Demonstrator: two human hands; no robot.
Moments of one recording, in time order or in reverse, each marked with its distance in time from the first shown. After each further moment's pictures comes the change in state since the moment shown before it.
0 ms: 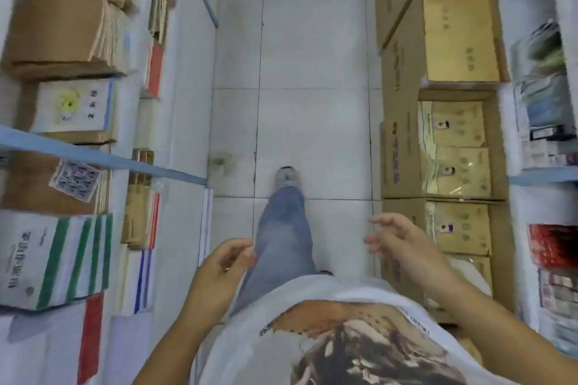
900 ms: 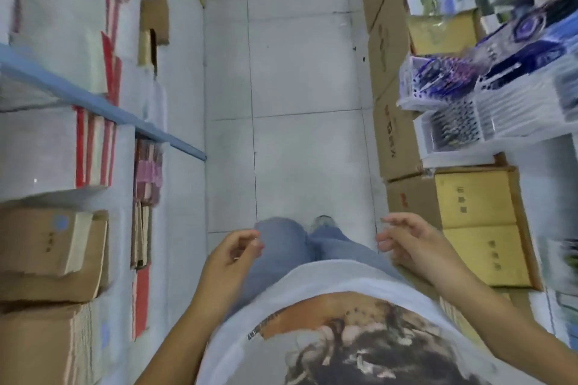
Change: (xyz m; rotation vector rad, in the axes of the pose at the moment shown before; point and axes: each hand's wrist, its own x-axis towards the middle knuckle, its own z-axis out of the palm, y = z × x) left_hand 0.524 0.547 -0.076 -0.032 -0.046 0.065; right_hand 0.462 -0.532 -0.135 0.157 0.092 0.021
